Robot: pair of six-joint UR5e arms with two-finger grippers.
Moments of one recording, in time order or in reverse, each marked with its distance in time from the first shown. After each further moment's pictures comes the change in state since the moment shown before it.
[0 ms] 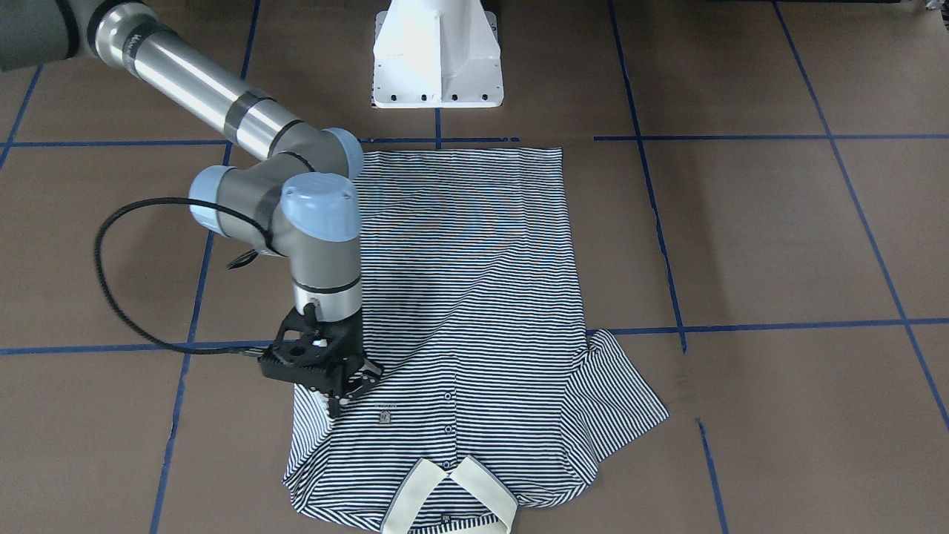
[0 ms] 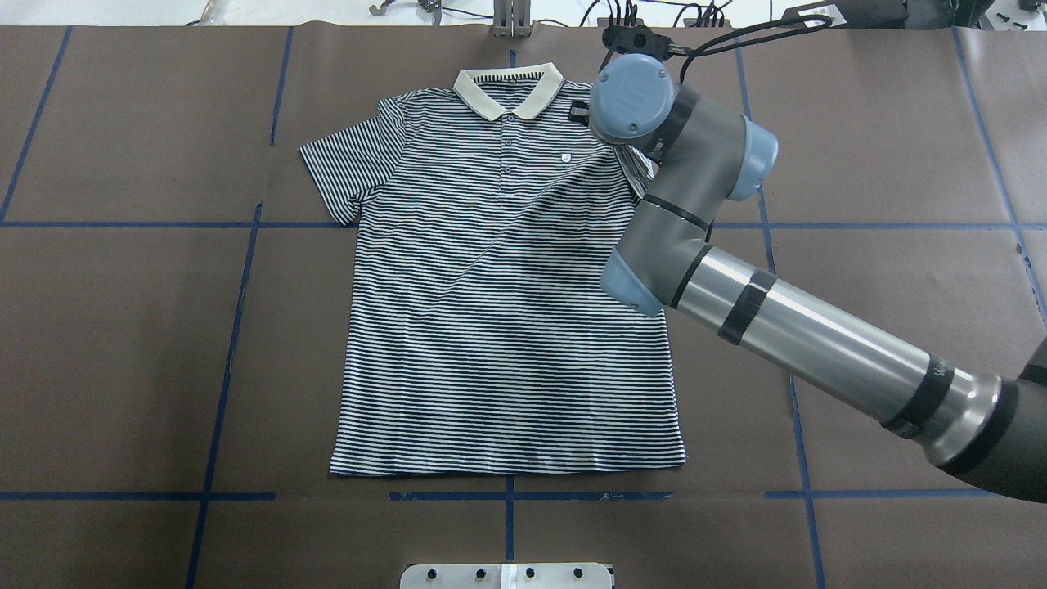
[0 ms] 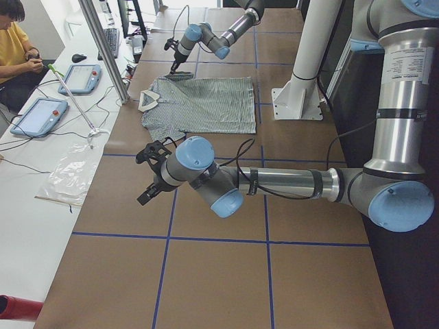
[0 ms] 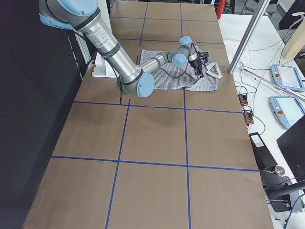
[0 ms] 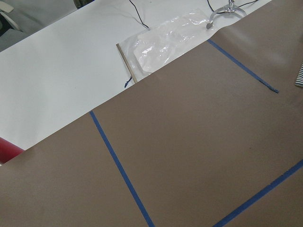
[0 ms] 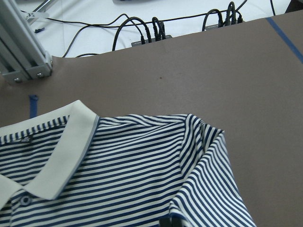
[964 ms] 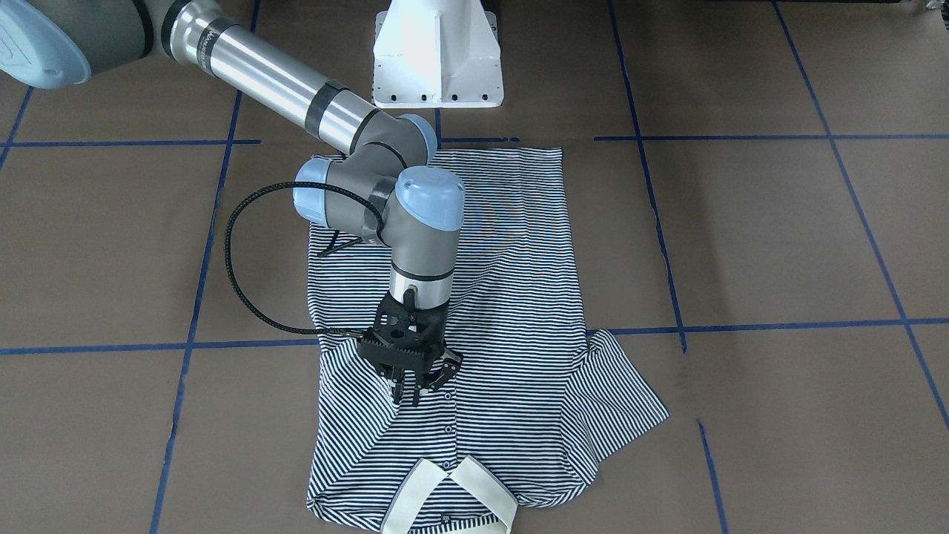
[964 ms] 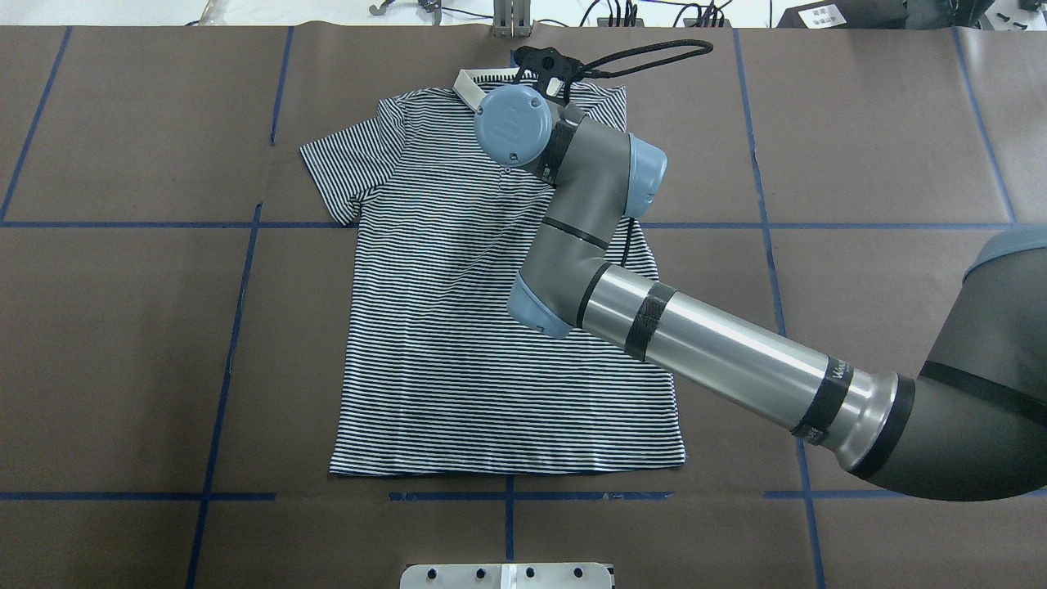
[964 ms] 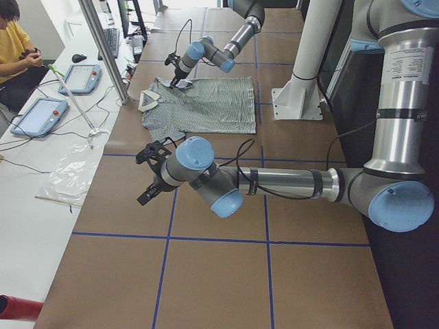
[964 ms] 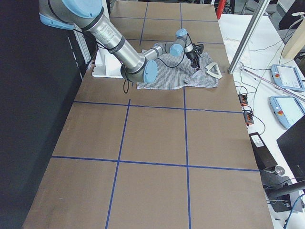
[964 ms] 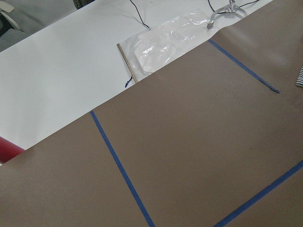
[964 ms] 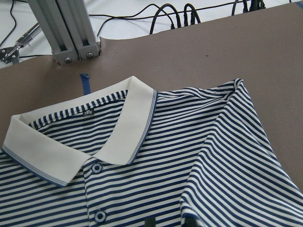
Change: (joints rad) left arm 0.000 -0.001 0.001 0.000 0.001 -0.002; right arm -0.057 0.140 -0.135 -0.028 -0.042 0.031
